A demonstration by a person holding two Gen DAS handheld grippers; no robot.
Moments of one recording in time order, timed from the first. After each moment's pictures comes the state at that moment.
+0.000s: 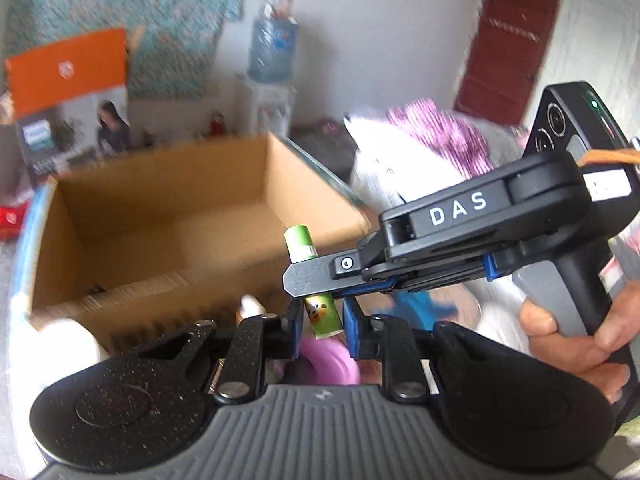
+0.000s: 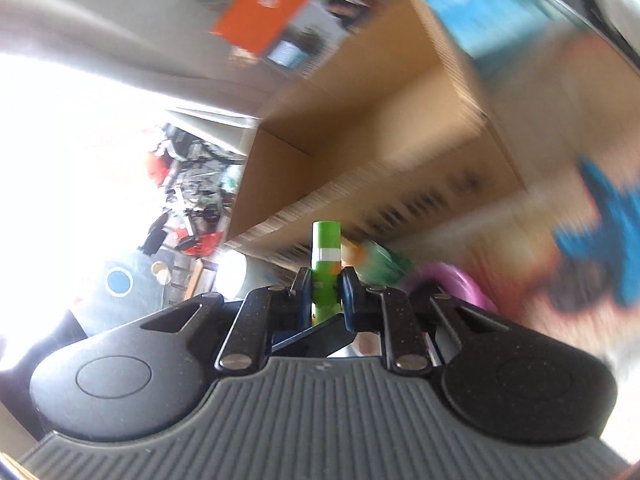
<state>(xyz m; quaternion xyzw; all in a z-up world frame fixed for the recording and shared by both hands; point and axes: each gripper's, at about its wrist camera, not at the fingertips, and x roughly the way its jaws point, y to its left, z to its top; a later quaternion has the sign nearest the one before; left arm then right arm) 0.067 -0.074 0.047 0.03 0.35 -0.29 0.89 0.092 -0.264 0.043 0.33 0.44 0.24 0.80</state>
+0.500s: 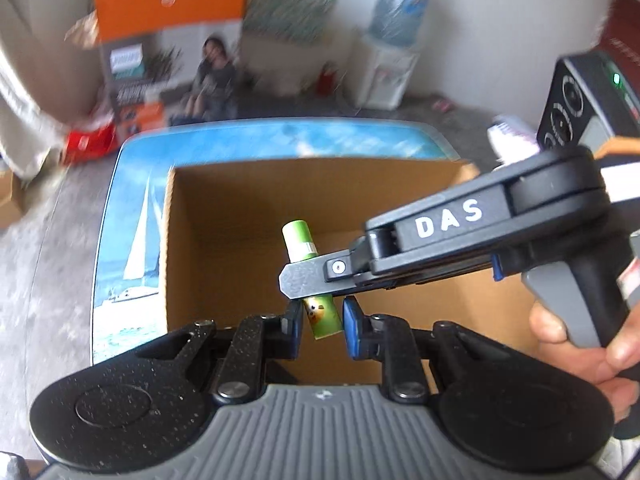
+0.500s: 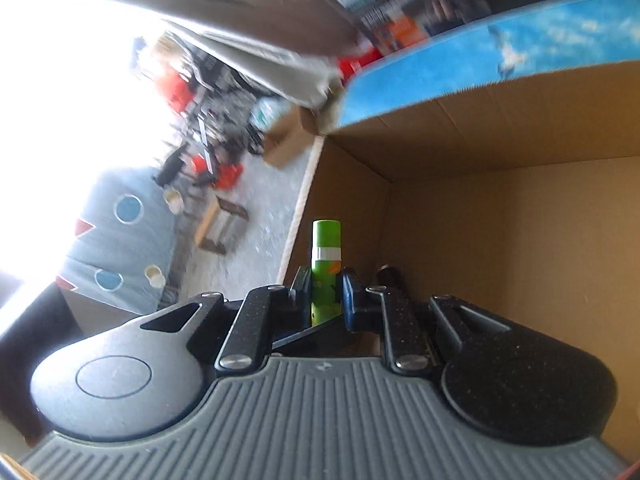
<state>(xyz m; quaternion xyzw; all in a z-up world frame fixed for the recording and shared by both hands) 0.241 0.001 0.036 -0.01 0.48 -0.15 0.87 0.311 -0.150 0.035 0.26 0.55 0.30 0.73</state>
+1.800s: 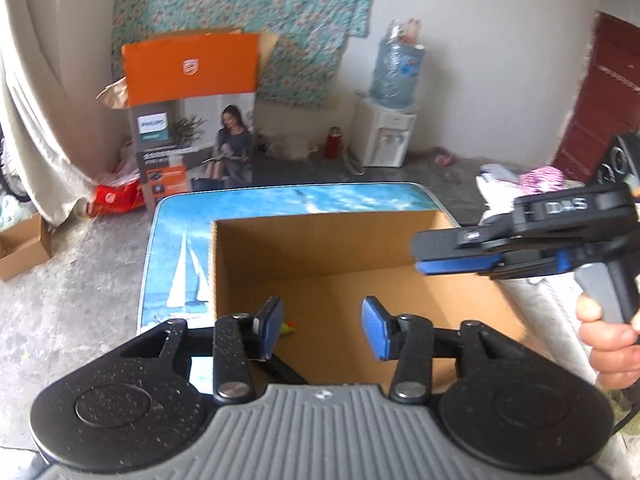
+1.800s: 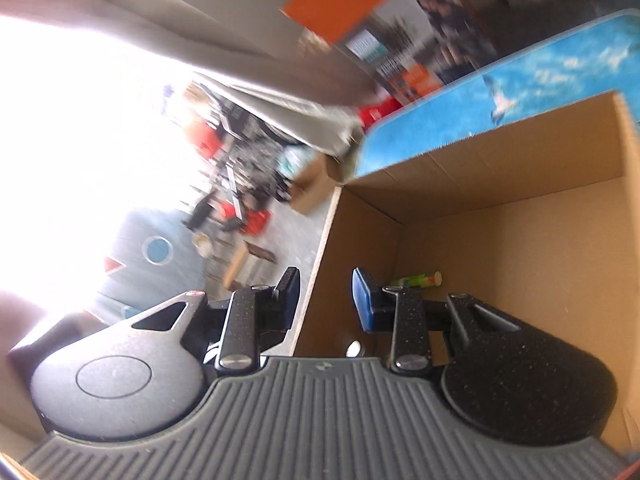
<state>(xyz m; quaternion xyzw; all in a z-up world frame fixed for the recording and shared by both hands) 0.140 0.018 0.098 -0.01 0.36 -0.15 0.92 0.225 -0.228 0.078 0.32 0.42 0.32 0.78</state>
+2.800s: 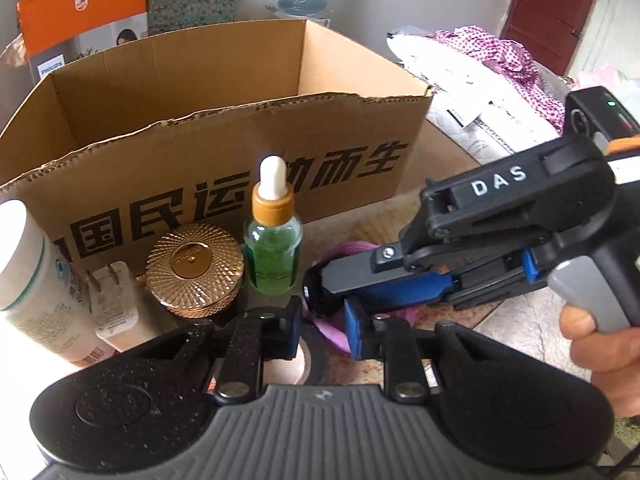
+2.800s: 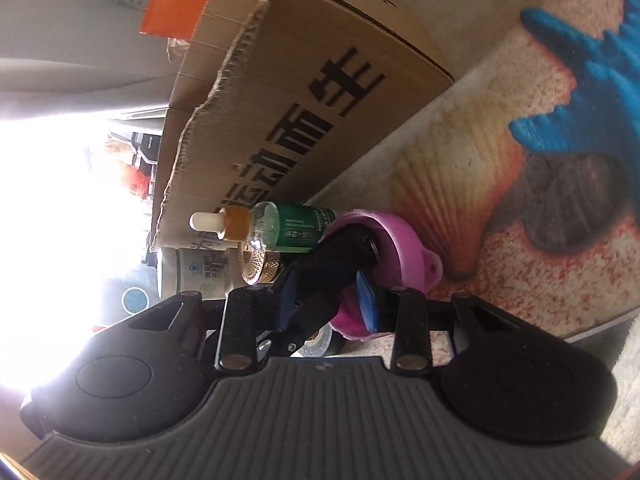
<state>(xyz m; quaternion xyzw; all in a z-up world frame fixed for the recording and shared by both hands) 0.083 -0.091 -0.055 0.06 0.44 -0.25 0.86 0.099 -0.291 -0.088 0.45 0.53 0.17 0.70</state>
